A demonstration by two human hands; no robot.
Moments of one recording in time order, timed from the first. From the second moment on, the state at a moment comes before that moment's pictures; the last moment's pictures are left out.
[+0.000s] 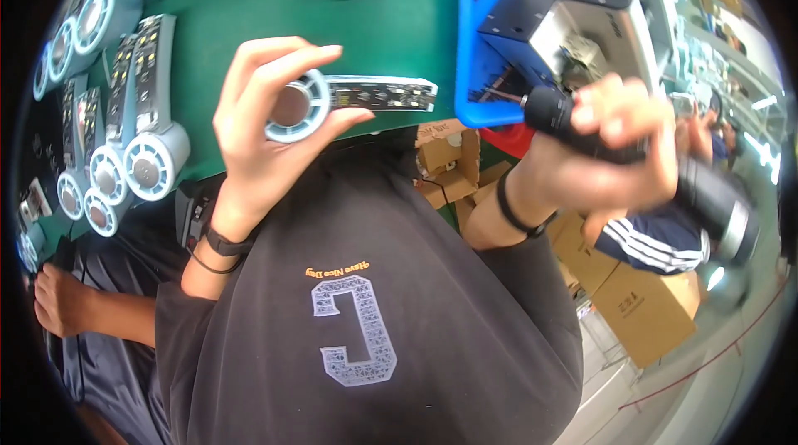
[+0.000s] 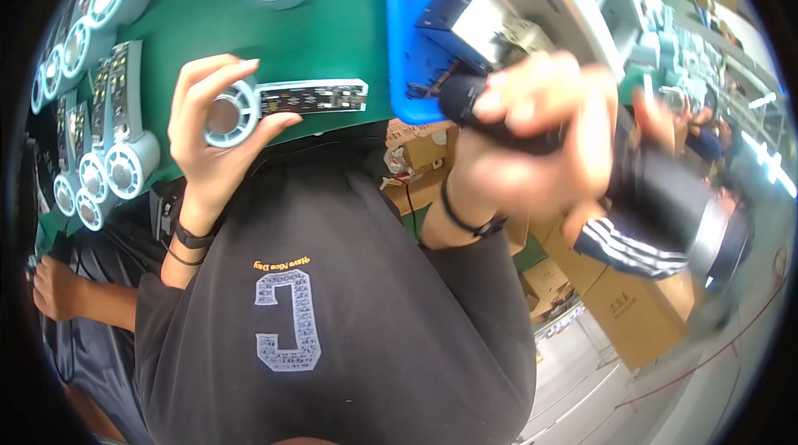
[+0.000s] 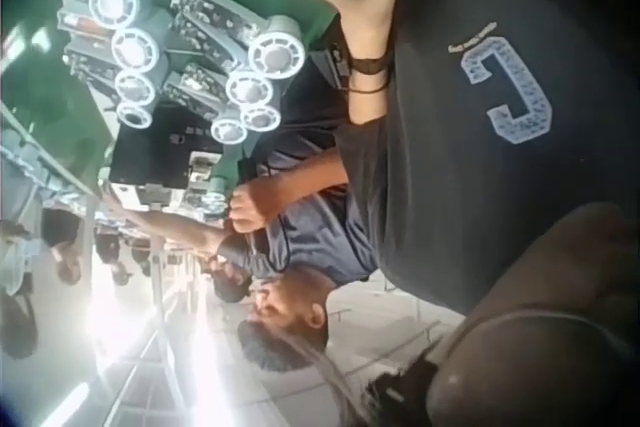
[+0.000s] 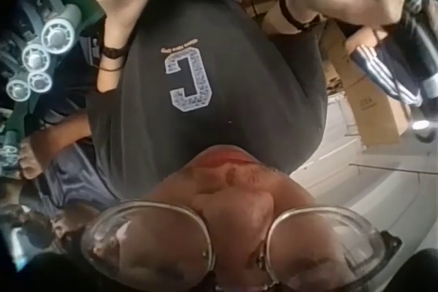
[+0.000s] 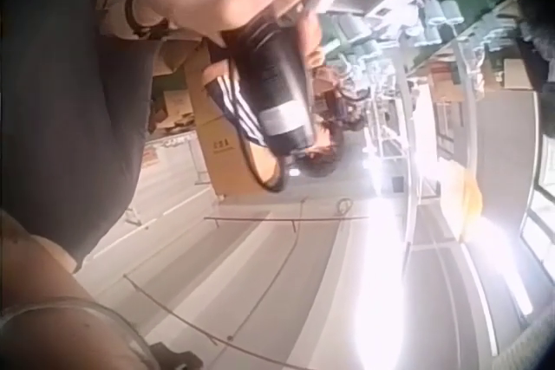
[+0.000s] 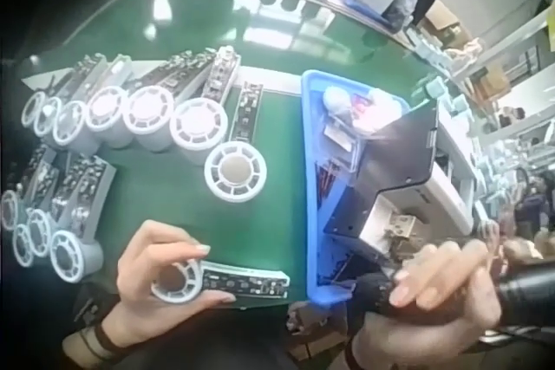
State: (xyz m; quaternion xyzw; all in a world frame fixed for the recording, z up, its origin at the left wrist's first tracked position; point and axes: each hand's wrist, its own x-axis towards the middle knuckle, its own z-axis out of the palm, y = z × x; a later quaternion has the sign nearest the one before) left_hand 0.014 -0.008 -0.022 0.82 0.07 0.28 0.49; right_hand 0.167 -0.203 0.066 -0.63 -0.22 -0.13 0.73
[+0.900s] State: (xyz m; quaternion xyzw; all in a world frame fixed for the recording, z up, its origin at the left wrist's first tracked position) left_hand 0.014 -0.007 -0.029 0.77 0.07 0.29 0.57; right_hand 0.097 -0.108 0.057 -0.54 -0.34 -0.14 0.76
